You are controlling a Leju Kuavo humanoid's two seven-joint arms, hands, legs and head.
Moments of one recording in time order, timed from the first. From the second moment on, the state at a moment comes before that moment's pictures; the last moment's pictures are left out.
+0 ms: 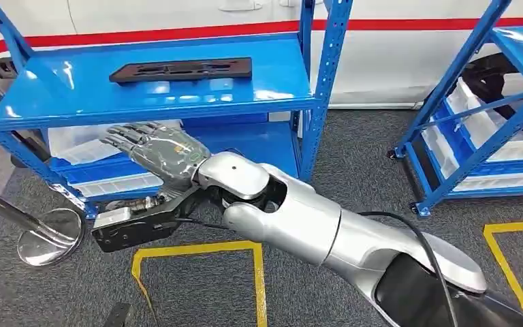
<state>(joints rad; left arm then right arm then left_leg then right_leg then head) -0.08 0.06 0.02 -0.23 -0.06 0.10 -0.17 -1.09 0.18 1.10 -1.15 0.41 0.13 0.20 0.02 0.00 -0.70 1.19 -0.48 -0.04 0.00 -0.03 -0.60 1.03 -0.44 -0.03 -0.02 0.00</state>
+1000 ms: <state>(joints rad) -0.09 0.07 -0.04 -0.23 -0.06 0.11 -0.14 -1.08 0.20 1.10 -1.13 0.41 0.07 0.16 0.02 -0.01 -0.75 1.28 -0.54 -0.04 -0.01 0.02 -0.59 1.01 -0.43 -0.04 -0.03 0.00</state>
